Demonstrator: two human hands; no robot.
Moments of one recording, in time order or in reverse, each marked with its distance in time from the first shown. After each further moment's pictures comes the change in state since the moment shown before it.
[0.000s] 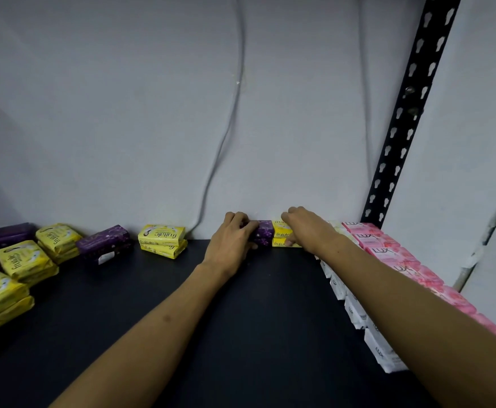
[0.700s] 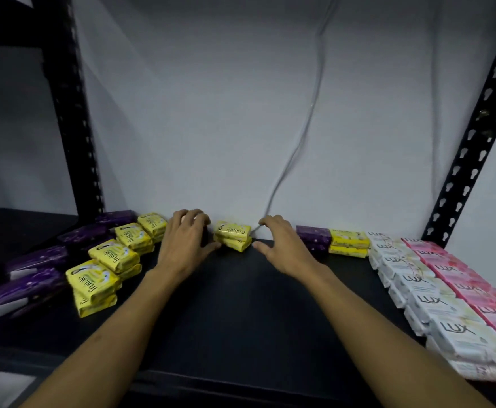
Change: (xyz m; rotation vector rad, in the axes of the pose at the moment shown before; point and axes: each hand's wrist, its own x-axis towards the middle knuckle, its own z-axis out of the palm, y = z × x) left_hand -0.125 -0.121 -0.128 0.267 0.214 -0.300; right_hand -0.006 -0.172 0.000 0.617 0.277 -0.161
